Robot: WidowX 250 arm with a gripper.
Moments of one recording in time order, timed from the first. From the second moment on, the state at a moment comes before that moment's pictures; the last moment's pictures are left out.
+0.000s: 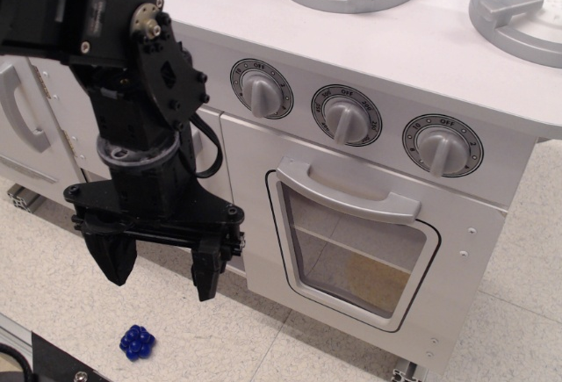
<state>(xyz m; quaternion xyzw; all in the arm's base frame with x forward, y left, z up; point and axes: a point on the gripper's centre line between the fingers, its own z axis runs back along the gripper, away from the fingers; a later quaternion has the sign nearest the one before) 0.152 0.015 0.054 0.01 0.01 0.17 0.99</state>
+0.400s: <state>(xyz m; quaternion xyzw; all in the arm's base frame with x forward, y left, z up) 0.151 0.013 0.052 0.00 0.02 0.18 0.98</state>
